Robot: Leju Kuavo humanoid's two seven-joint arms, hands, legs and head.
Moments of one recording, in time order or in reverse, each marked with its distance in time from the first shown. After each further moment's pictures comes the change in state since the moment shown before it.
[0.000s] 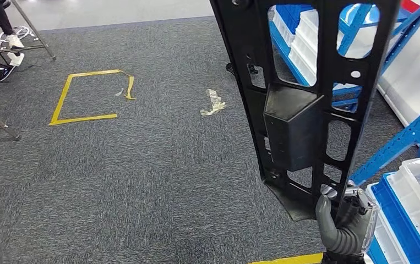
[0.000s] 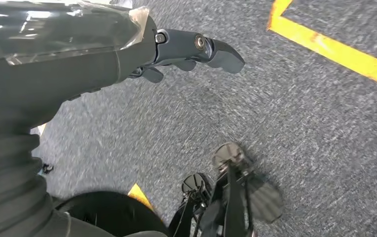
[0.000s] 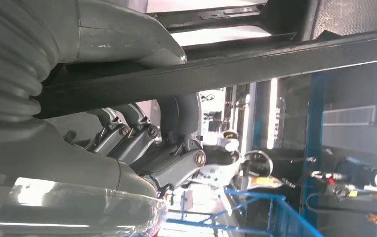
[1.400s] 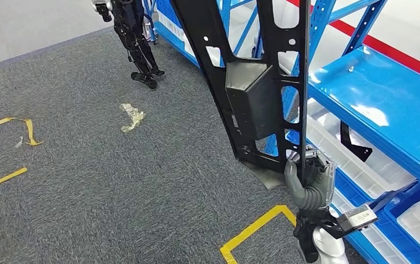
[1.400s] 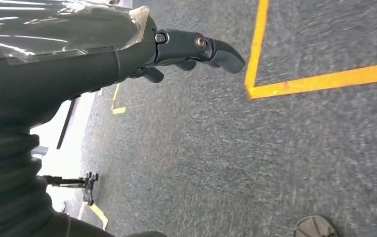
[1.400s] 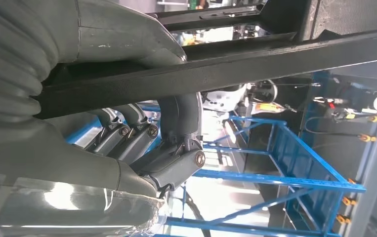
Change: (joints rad) left arm 0.003 -0.074 -0.086 0.003 -0.209 0.234 0.319; right arm -0.318 -0.061 0.139 0.325 -0.063 0.010 0.000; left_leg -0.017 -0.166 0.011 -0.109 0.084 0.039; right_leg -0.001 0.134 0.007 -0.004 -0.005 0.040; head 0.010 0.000
